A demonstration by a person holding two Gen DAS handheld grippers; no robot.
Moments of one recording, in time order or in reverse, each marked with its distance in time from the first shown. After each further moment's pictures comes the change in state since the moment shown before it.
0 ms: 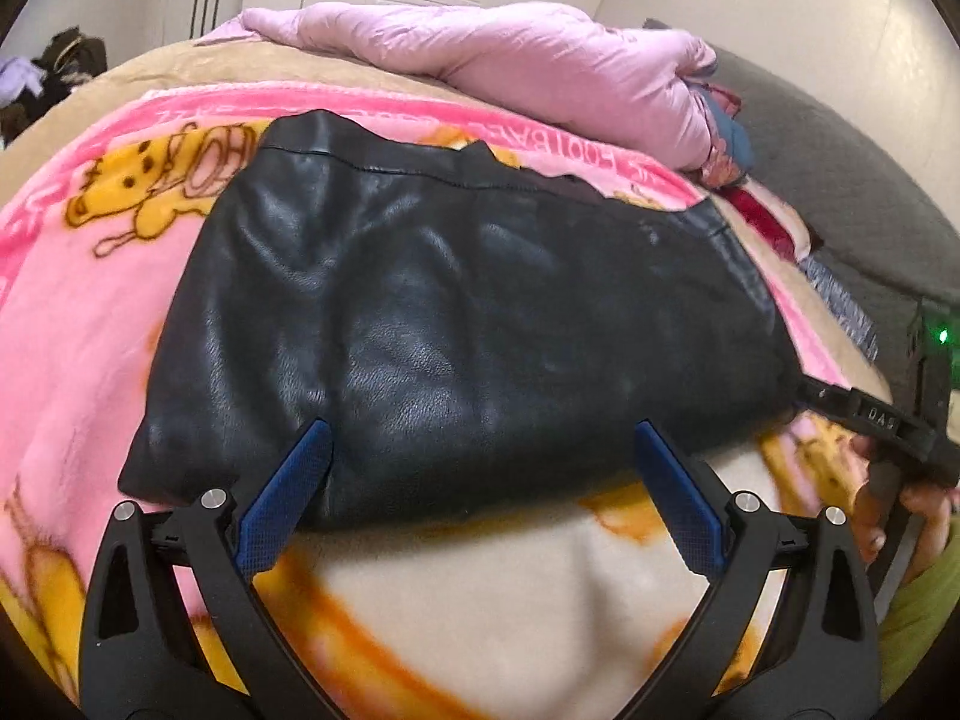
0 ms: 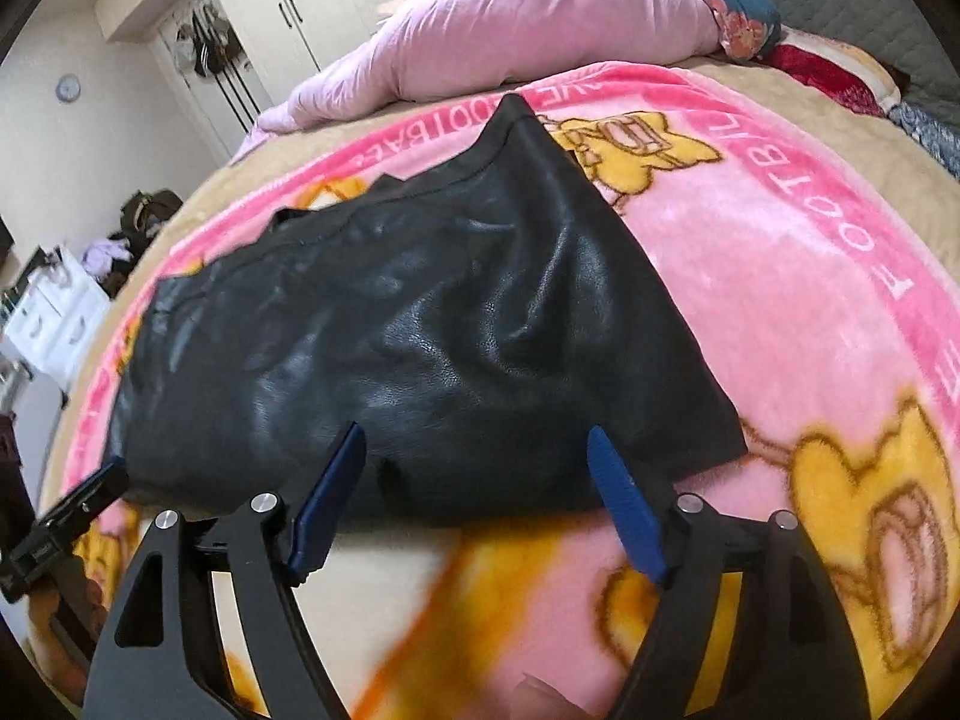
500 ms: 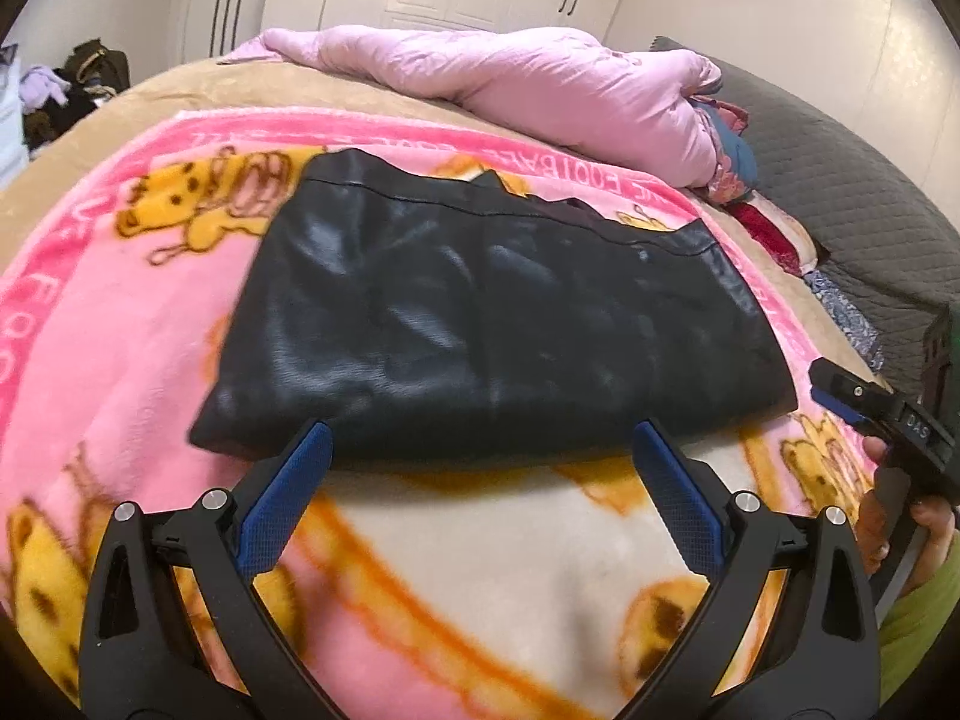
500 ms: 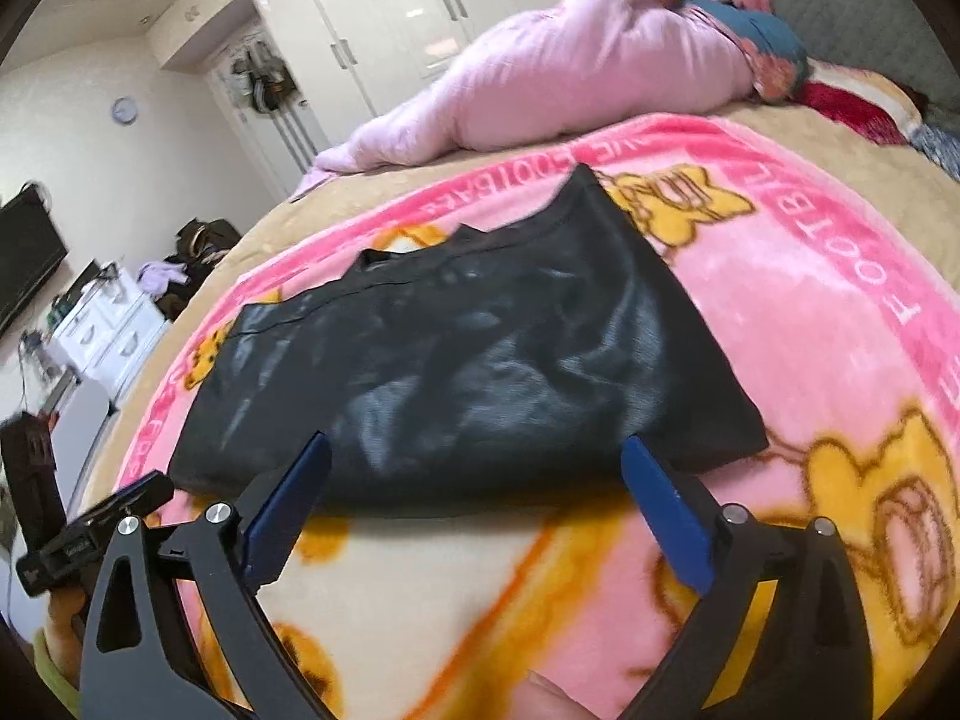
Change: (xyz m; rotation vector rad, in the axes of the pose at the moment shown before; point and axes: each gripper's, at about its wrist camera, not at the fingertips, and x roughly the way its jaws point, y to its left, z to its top) left arm -0.042 -0.005 -0.007 0.011 -0.046 0.065; right arm -0.045 0.030 -0.010 -0.058 -0.119 0.119
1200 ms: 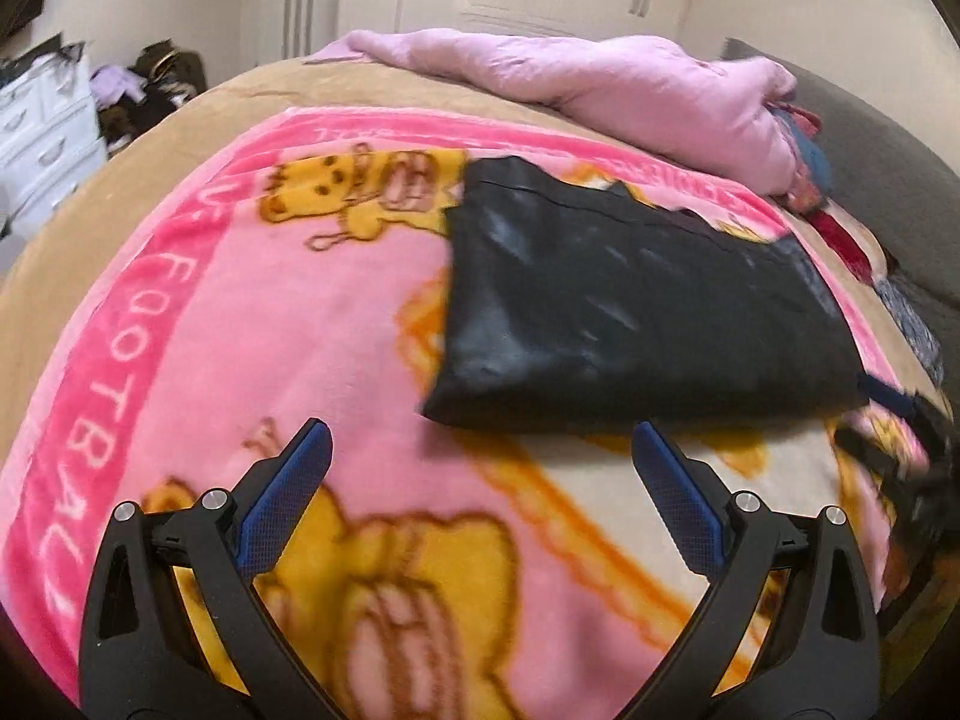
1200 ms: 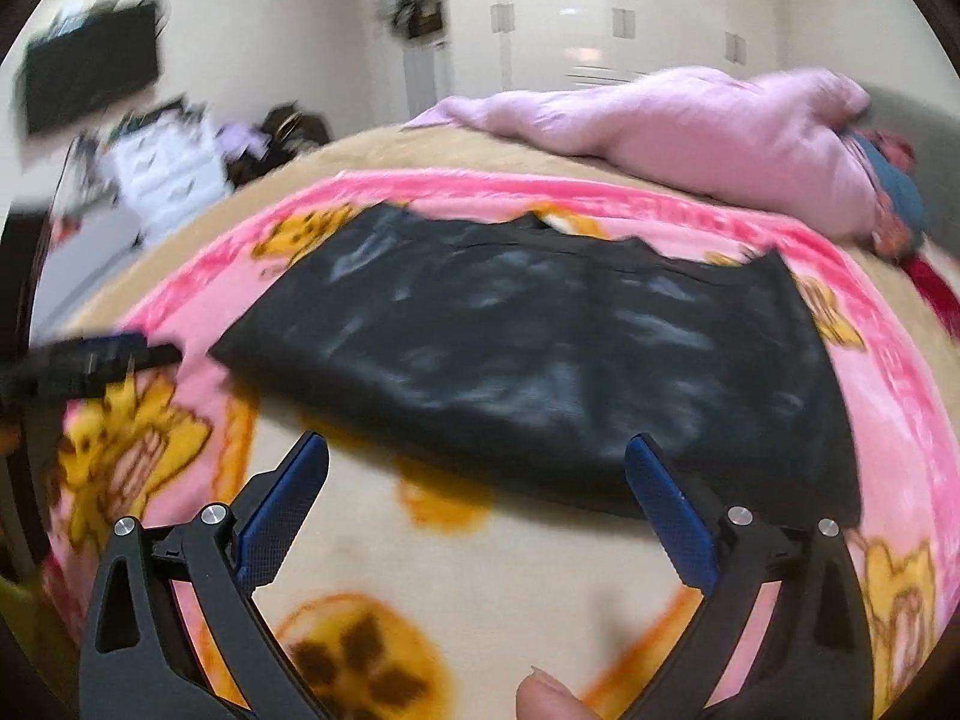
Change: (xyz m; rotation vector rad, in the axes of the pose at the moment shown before) left arm -0.038 0.073 -0.002 -0.057 0.007 0.189; right arm 0.030 0.133 -0.041 -0.463 0.039 0.027
